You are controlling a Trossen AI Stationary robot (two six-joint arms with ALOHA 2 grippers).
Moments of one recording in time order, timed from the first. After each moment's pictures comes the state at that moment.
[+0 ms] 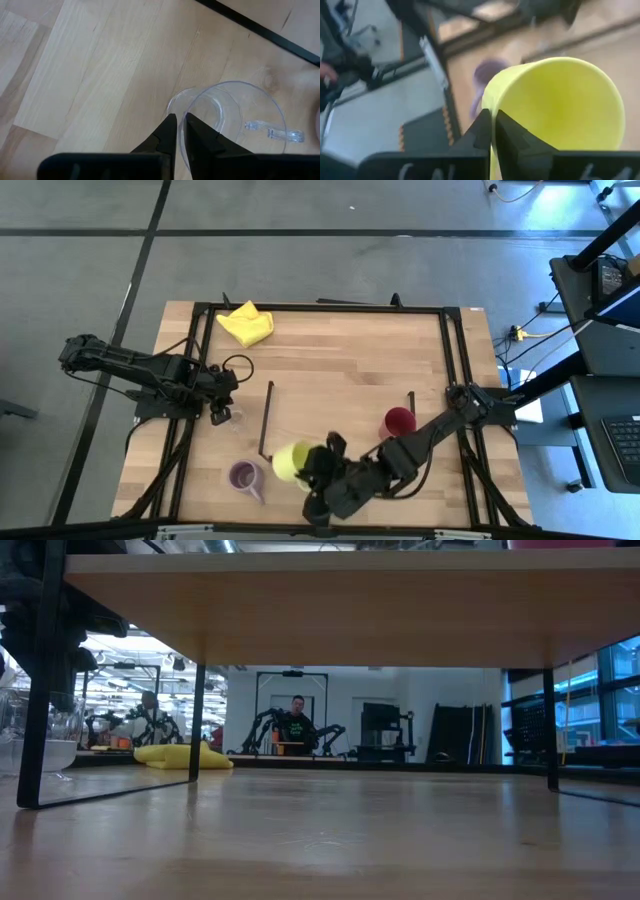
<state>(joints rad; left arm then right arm) -0.14 0.77 0.54 -0.96 -0.06 -0.57 0.60 2.17 2.36 -0.90 0.50 0.80</state>
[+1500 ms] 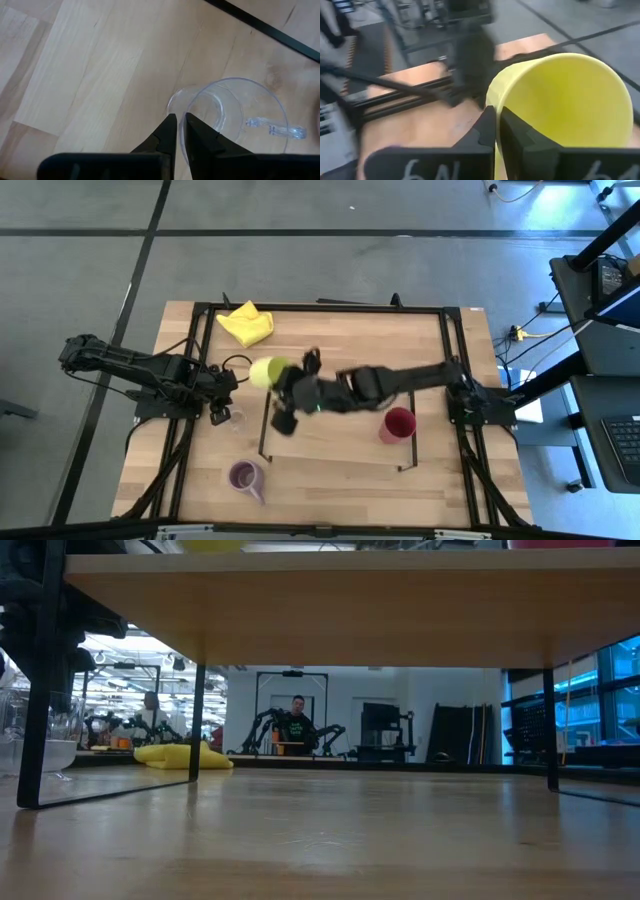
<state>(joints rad) -0.14 0.77 0.54 -0.98 -0.06 -0.57 0.26 2.14 2.36 -0.75 0.50 0.36</state>
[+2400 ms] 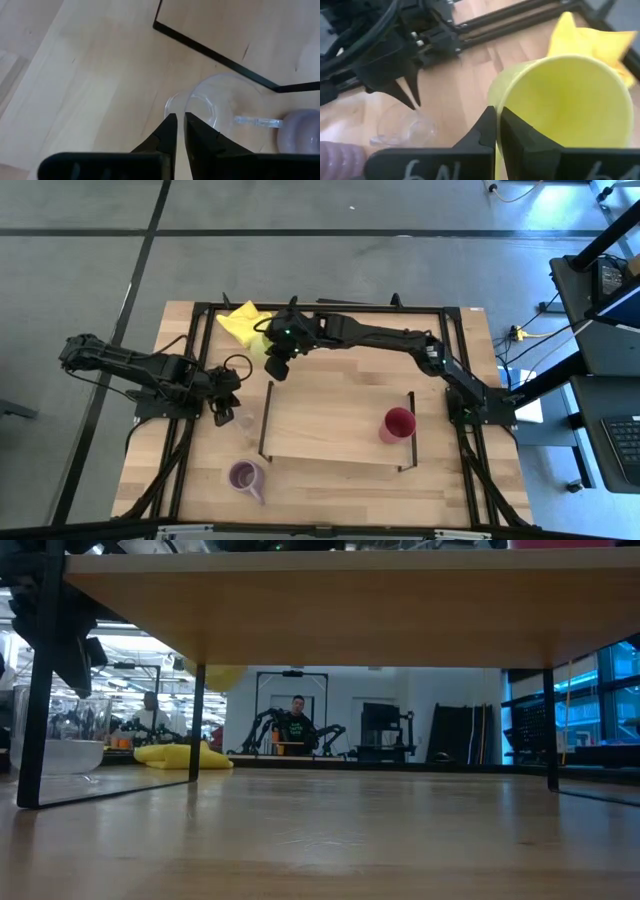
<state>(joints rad) -0.16 0.74 0.54 -0.85 -0.05 -0.59 -0.13 2.31 2.35 -0.73 -0.03 0.23</state>
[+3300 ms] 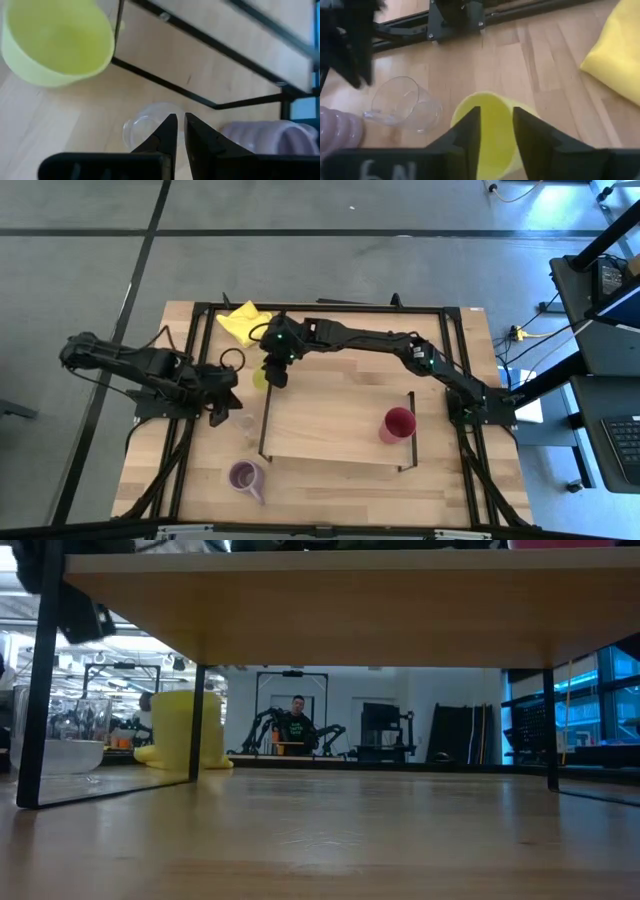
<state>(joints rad) -0.20 0.70 0.66 -0.83 0.01 -0.62 -0.16 2.43 2.36 -0.66 -0.21 0.11</state>
